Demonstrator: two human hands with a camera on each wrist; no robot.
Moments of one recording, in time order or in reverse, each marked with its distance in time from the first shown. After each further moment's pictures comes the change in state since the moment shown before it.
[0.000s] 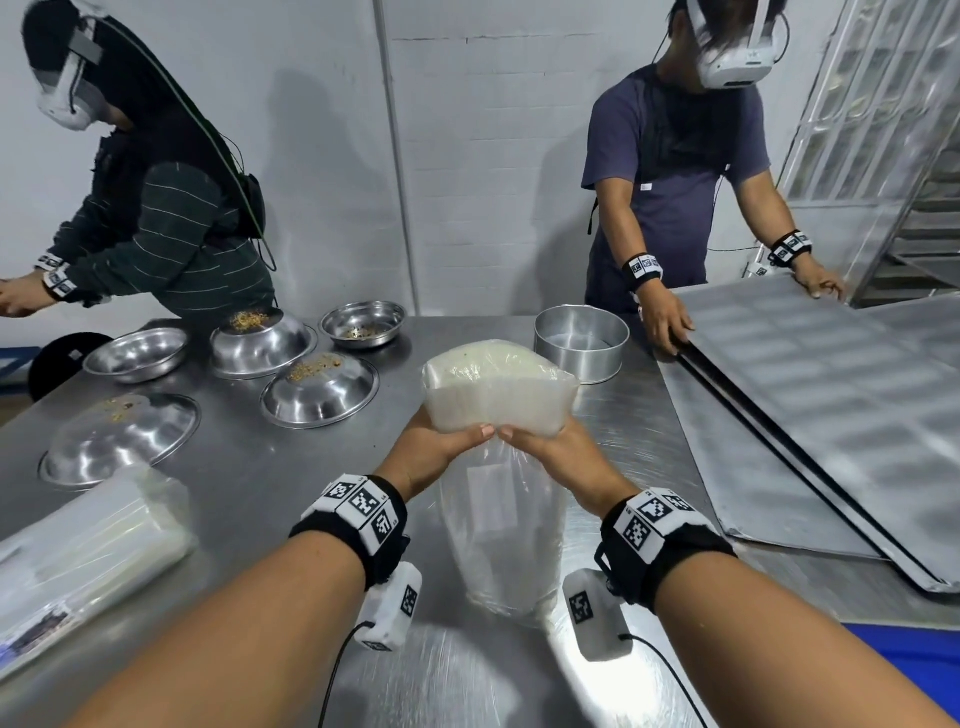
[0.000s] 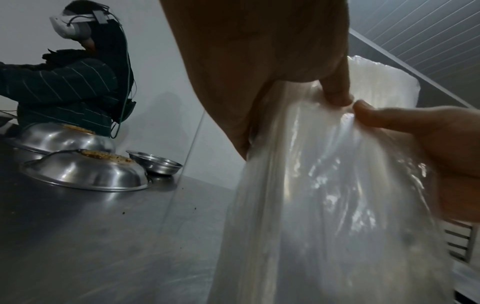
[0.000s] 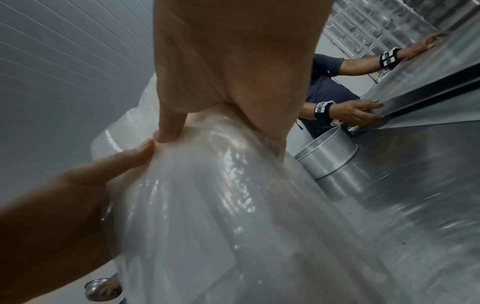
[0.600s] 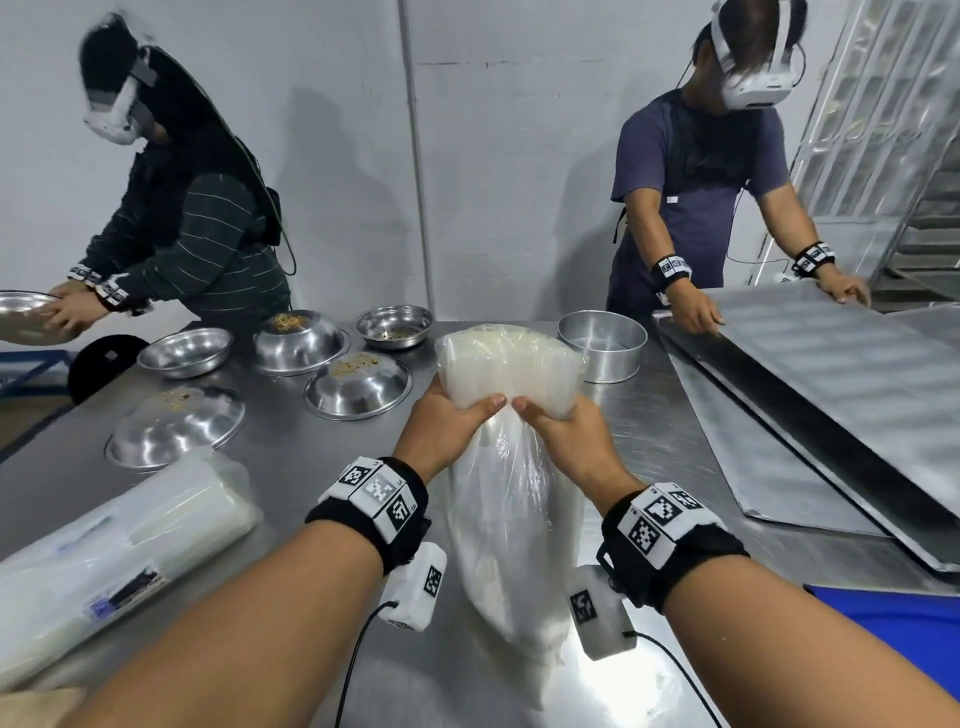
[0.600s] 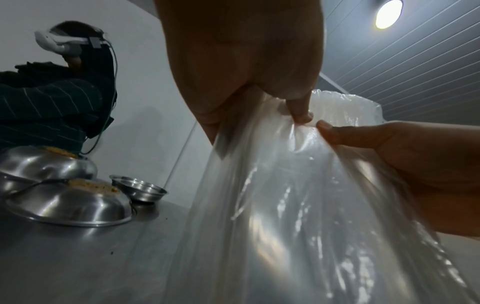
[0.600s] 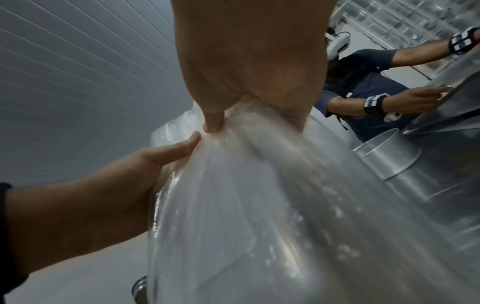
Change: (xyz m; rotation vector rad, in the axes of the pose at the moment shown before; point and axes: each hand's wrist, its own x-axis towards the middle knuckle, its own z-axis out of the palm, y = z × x) left_hand -0.038 0.027 -0.047 0.150 0.114 0.067; right_hand -0.026 -0.023 0.065 -0.264 0.289 -0.066
